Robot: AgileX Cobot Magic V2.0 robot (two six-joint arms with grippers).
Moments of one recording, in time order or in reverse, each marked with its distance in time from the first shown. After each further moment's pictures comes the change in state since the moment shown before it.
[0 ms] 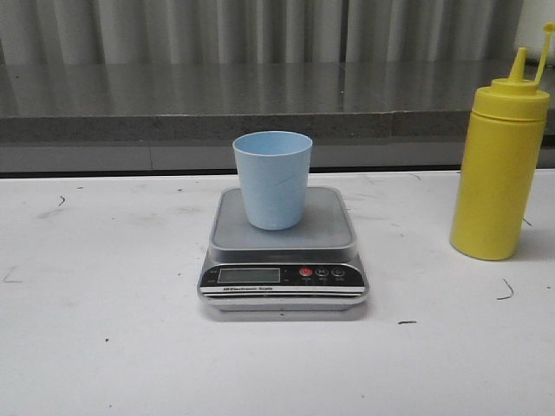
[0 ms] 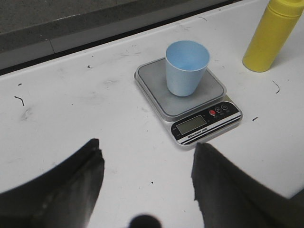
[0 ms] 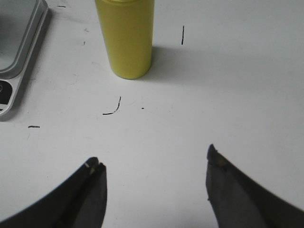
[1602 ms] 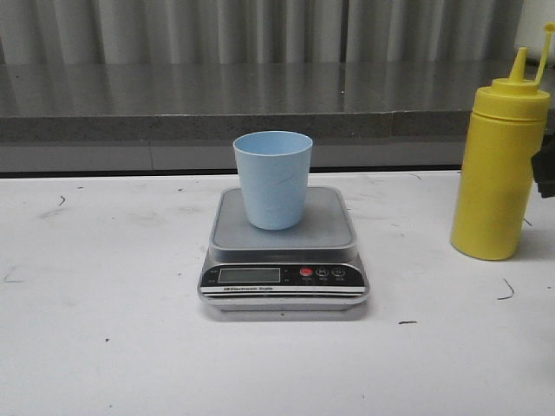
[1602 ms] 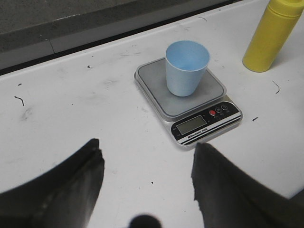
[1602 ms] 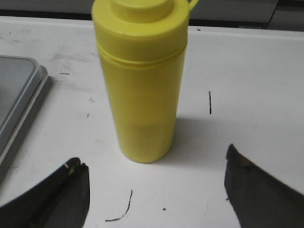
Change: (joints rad) left arm 0.000 0.000 0.000 0.000 -0.002 0.000; right arm 0.152 0.458 0.239 0.158 -0.976 -0.044
